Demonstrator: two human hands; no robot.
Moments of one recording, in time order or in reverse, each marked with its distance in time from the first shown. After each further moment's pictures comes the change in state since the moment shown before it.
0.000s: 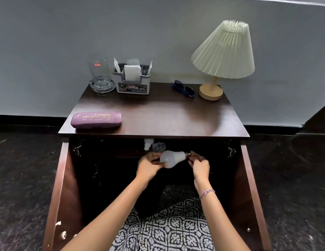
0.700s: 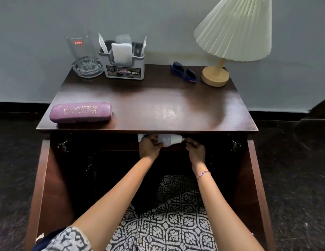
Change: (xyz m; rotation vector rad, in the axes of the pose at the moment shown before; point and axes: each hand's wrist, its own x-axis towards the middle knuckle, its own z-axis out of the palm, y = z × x) left_hand 0.059 0.006 0.026 0.186 0.141 -0.060; right_hand 0.057 0.019 0.021 -0.256 -0.050 -0.022
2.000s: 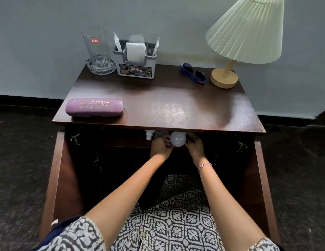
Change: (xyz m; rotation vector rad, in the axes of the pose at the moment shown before) left_hand -0.006 -0.005 0.007 0.084 -0.107 0.087; right_hand -0.005 -0.016 0.018 -0.132 -0.186 -0.097
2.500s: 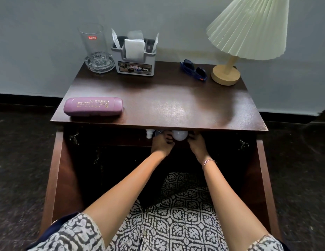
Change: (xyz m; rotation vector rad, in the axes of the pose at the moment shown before) left_hand 0.001 0.009 -0.006 0.012 -0.040 -0.001; right_hand 0.004 -0.010 -0.006 -0.208 -0.078 -0.071
